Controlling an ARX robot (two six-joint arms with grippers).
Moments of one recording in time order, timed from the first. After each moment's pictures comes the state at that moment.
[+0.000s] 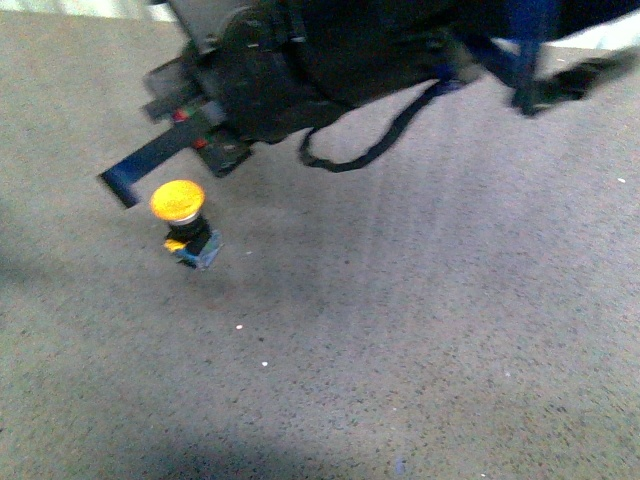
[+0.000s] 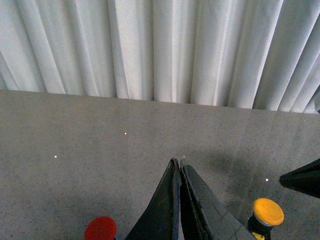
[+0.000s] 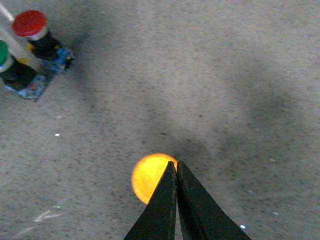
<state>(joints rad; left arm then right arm) 0.00 0.29 0.01 0.29 0.00 -0.01 0.58 2.00 1.21 0.16 -0.29 -0.22</state>
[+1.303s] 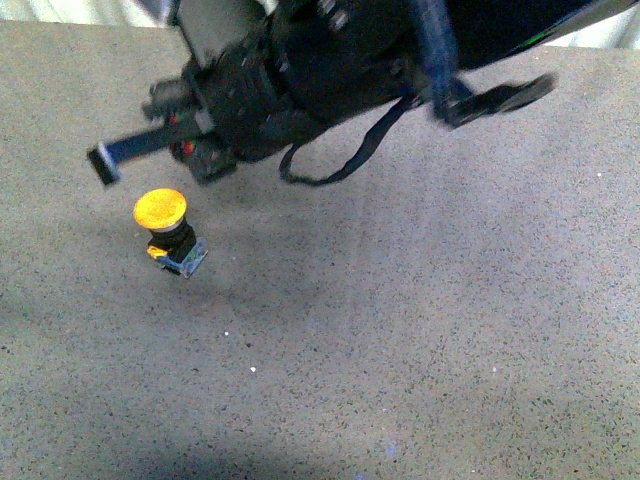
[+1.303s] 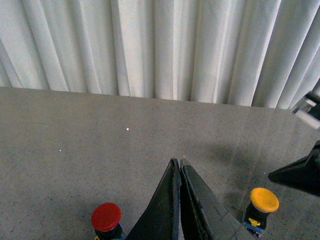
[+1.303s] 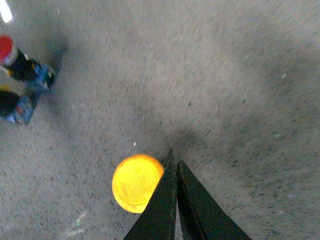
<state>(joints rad) 0.00 0.02 0.01 0.00 0.00 -0.01 0.52 2.03 1.23 0.18 -0.30 -0.03</state>
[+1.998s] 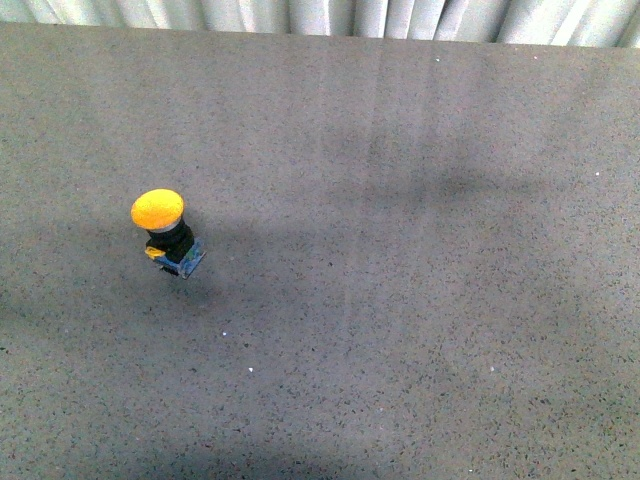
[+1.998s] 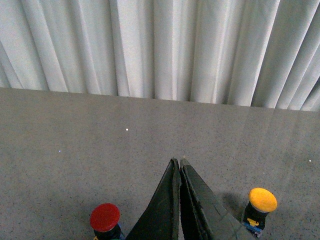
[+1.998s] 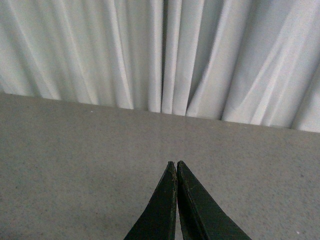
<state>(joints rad) 0.00 0.02 0.01 0.00 0.00 -0.01 0.21 1.23 0.33 0.89 0.21 -0.01</state>
